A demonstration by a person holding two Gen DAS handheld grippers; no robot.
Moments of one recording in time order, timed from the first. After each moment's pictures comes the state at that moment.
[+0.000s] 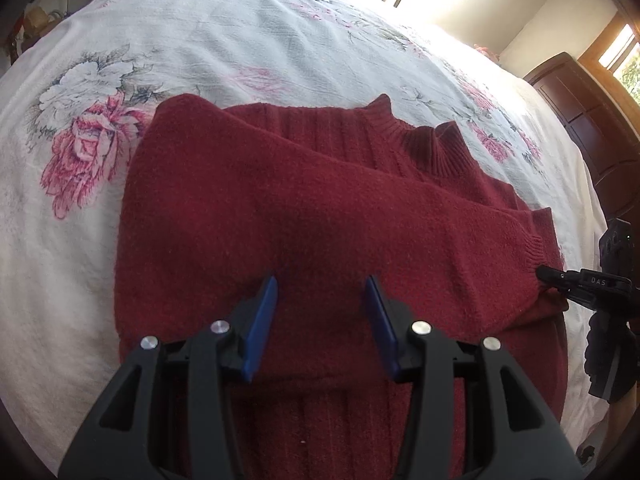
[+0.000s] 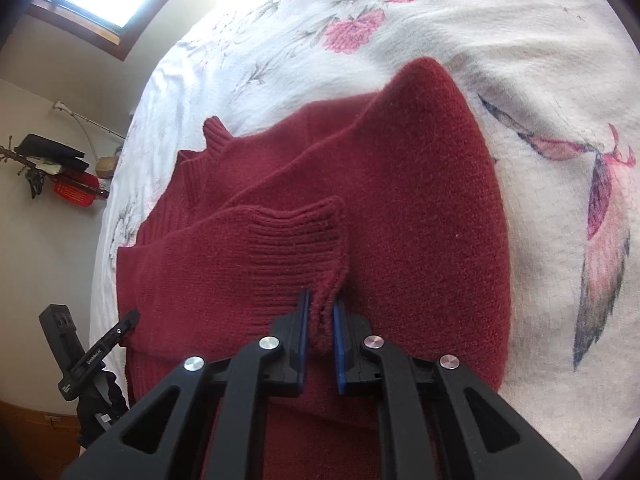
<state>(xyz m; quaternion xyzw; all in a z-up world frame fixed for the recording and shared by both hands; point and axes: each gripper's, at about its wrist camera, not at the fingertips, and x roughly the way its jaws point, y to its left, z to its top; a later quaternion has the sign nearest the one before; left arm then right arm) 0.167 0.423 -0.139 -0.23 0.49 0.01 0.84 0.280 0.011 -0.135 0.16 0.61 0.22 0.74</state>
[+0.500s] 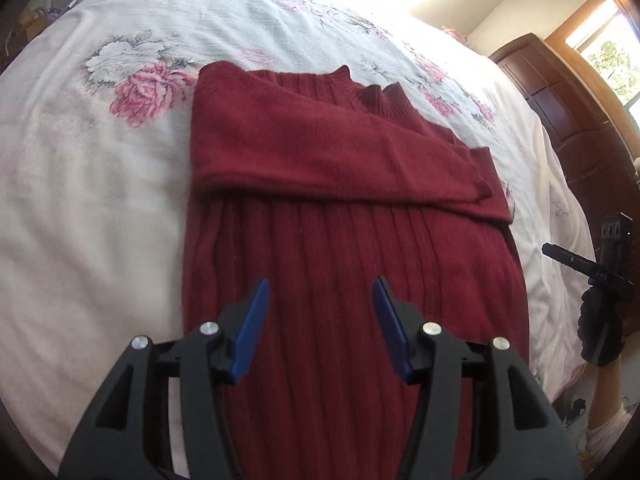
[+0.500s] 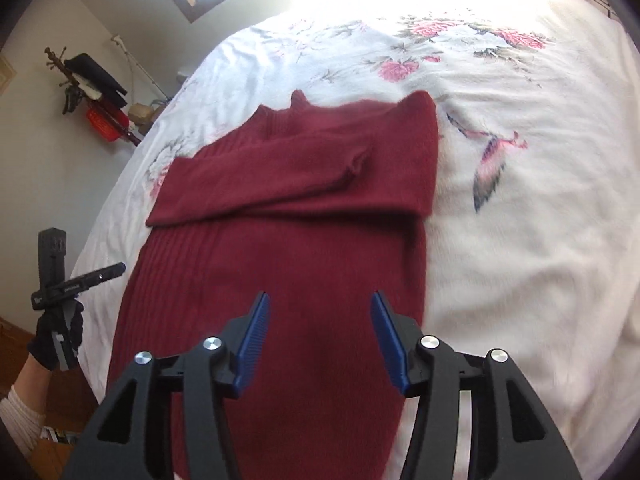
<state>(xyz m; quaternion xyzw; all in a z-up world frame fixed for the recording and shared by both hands) -0.005 0.416 -0.082 -0.21 0.53 -0.04 0.82 0.111 -0.052 -0.045 0.03 0.55 0.28 0.78</state>
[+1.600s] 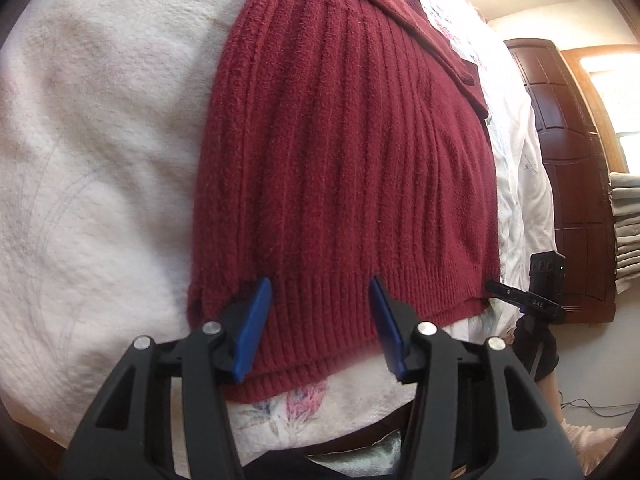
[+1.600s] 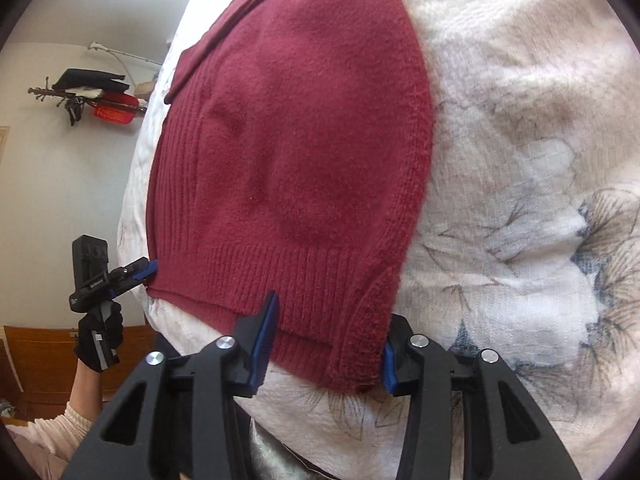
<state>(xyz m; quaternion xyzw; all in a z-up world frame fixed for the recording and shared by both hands) -0.161 0.372 -0.144 -0.36 0.59 -0.08 0.72 -0.056 -0.095 -0.141 0.16 0.68 0.31 0.65</state>
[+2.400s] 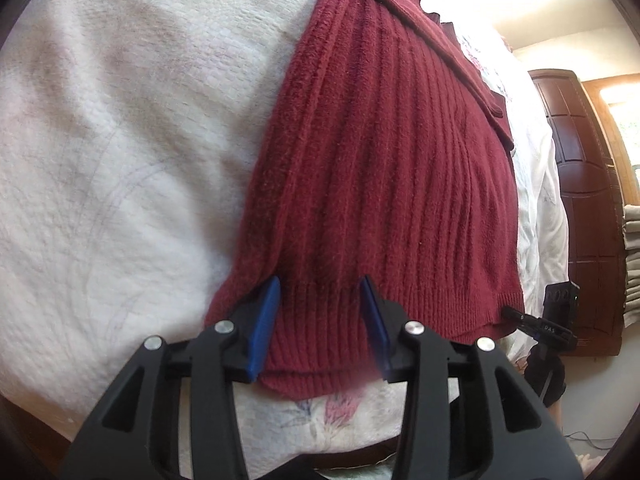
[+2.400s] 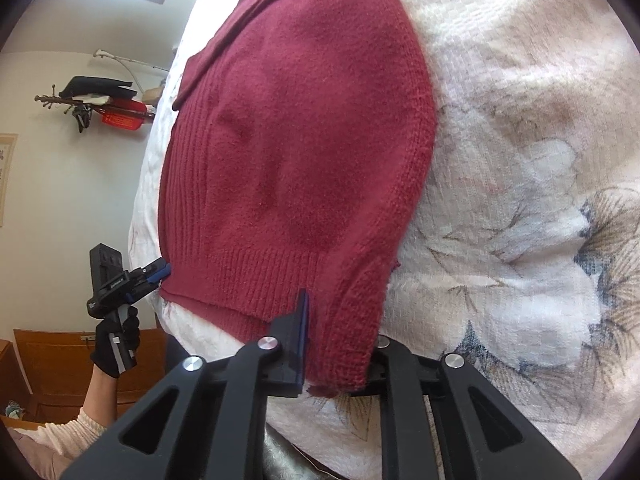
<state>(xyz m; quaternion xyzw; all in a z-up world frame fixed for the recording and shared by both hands) -0.172 0.400 -0.153 -0.38 0.57 -0.01 0.73 -0.051 -0.089 -0.144 0.18 0.68 0.32 0.64</state>
